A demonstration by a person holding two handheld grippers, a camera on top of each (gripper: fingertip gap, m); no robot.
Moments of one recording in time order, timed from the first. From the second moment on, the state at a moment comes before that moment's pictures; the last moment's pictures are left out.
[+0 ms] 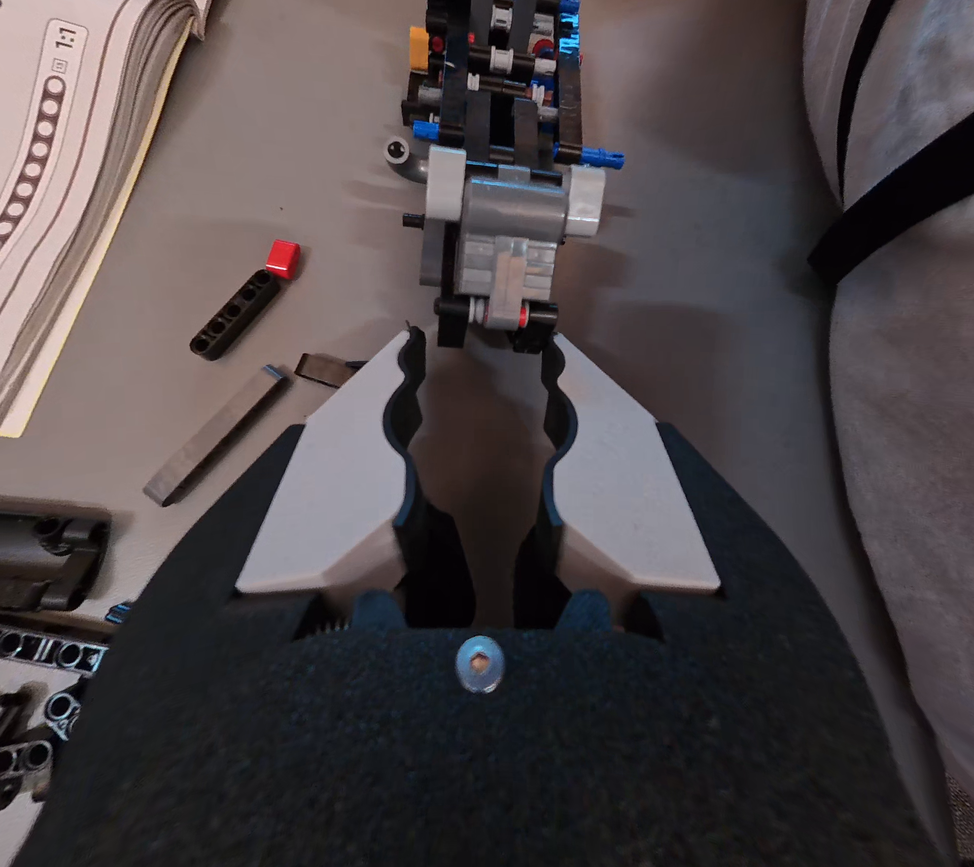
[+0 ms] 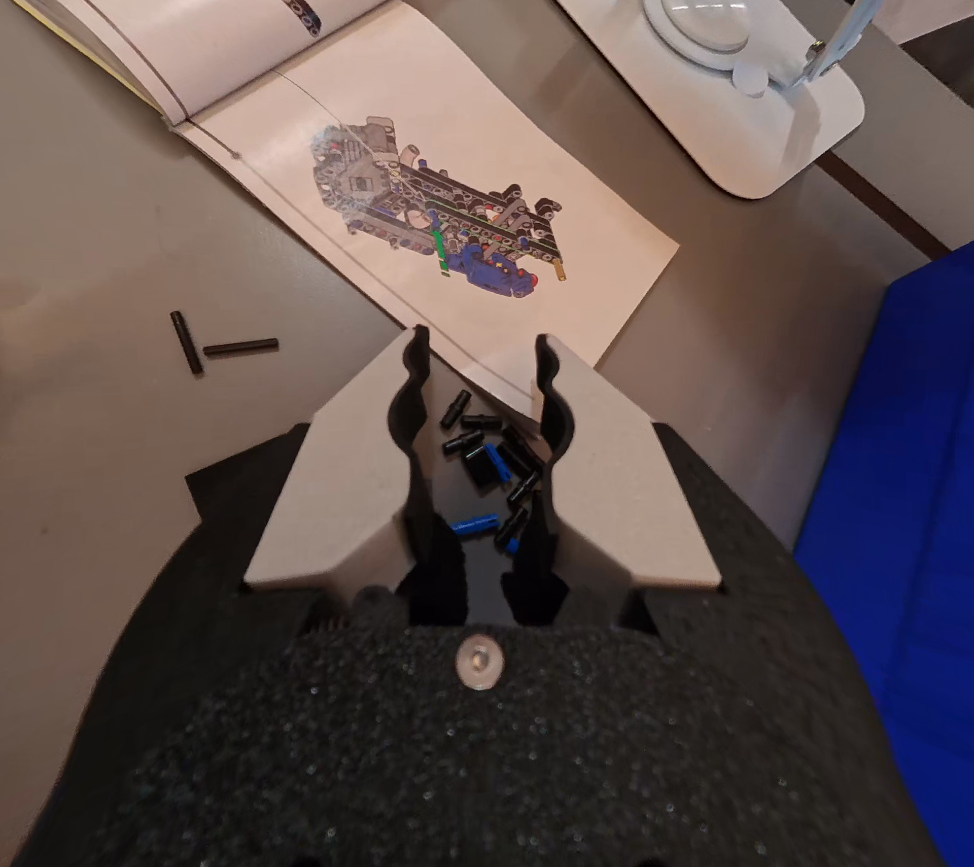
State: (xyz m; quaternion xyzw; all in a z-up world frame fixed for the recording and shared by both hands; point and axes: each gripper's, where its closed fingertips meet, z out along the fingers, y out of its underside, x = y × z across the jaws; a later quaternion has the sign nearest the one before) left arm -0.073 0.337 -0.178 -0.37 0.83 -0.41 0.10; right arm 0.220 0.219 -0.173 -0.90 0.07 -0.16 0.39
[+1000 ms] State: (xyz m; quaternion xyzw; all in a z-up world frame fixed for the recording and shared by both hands) left arm -0.076 0.335 -0.179 -0.37 0.83 -0.41 0.08; right arm 0.221 0.218 -0.175 -0.90 0.06 -0.17 0.39
